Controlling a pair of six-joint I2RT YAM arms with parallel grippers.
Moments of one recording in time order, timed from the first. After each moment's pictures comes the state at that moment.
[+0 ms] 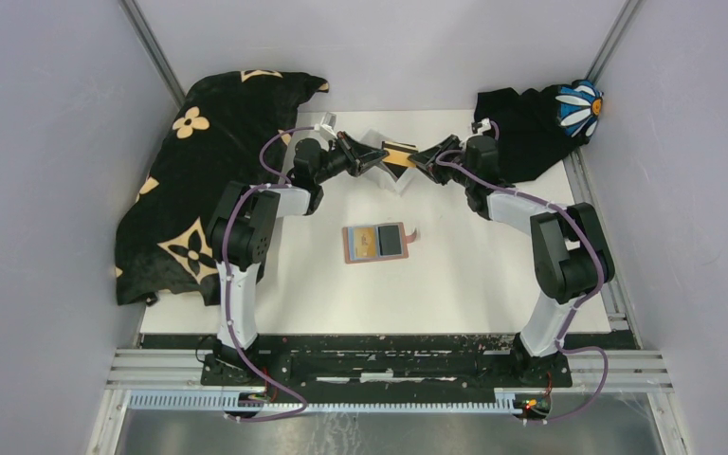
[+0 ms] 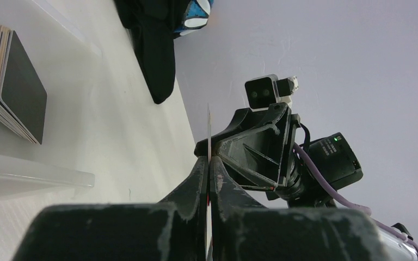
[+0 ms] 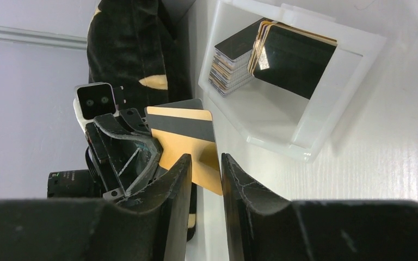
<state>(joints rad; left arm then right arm) -0.35 2.15 1.26 0.94 0.64 -1.28 0.27 1.80 1.06 0.44 -0.32 1.09</state>
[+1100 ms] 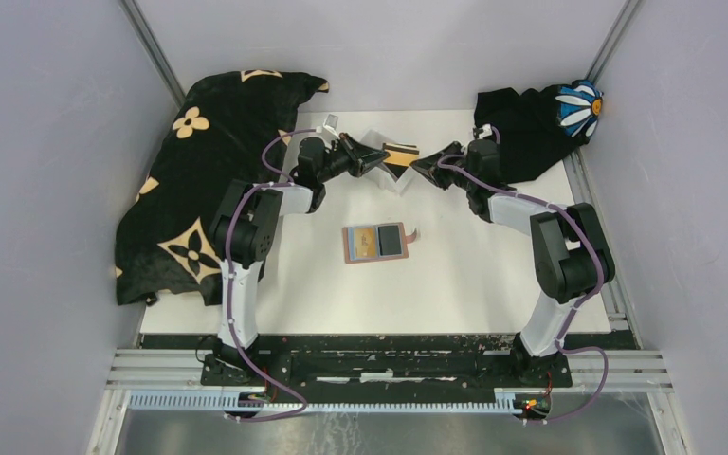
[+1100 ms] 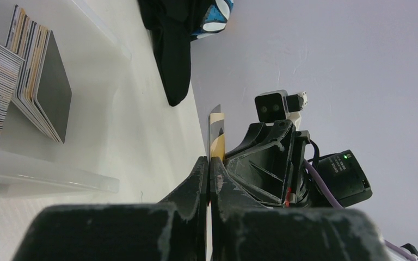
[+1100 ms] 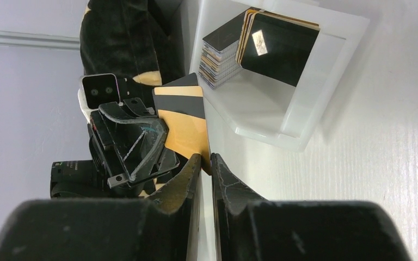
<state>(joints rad) -0.35 2.18 1.30 0.87 0.60 -1.26 0.26 1.80 1.03 0.45 -0.35 1.12</state>
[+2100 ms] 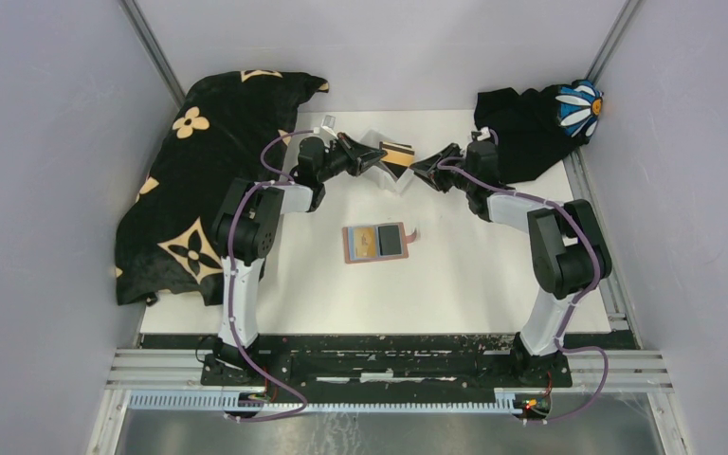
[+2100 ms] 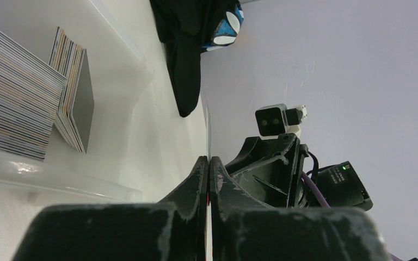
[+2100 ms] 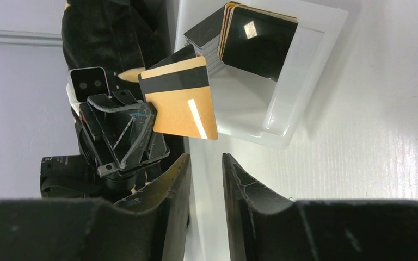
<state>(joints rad) -0.34 2.22 1.33 0.85 0.58 -1.26 0.25 1.83 1.04 0.42 -0.36 1.11</state>
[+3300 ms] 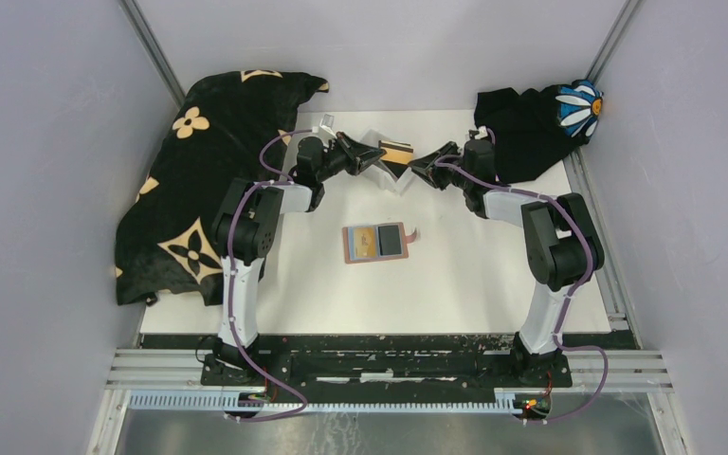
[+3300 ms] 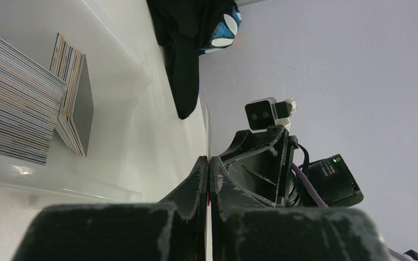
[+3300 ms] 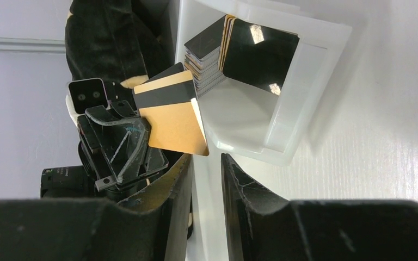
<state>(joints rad) -0.34 2.22 1.33 0.87 0.58 -1.26 0.25 1.90 1.08 0.46 -0.37 1.13</state>
